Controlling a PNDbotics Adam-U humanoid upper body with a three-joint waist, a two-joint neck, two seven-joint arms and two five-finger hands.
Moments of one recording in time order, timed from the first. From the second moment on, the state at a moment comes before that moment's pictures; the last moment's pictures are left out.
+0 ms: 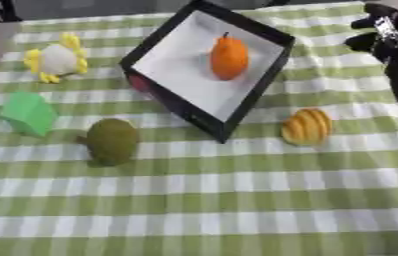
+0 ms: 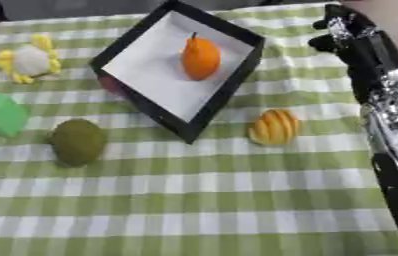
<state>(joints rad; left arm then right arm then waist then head) -0.67 1.05 -0.29 -1.61 -0.35 0.20 -0.81 -0.35 -0.49 -0.04 -1.70 -0.20 0.10 -0.06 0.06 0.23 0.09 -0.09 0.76</state>
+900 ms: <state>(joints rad) -0.78 0.99 -0.37 -1.50 -0.29 0.09 -0.91 -0.34 -0.49 -0.04 -1.70 -0.20 0.10 -0.06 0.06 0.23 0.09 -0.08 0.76</state>
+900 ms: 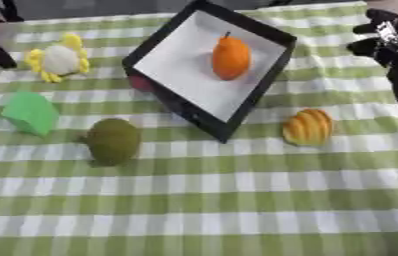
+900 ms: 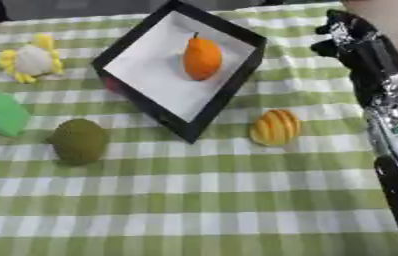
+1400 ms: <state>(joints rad) -0.79 0.98 -0.38 -1.47 -0.29 0.07 -0.91 -0.34 -0.49 -0.04 -1.70 -0.20 0.10 -0.06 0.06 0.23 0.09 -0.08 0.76</state>
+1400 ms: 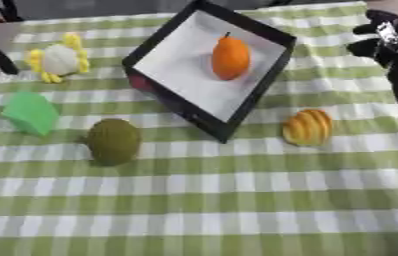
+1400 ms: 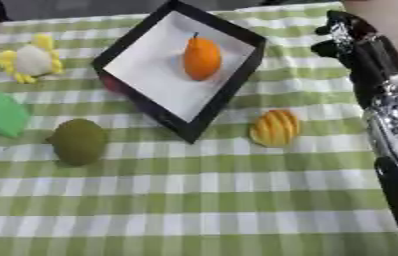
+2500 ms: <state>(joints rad) -0.90 0.84 -0.42 -1.22 -0.57 -0.07 -0.91 -0.33 -0.48 -0.04 -1.69 -0.20 0.11 -0.05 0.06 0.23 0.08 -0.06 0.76</state>
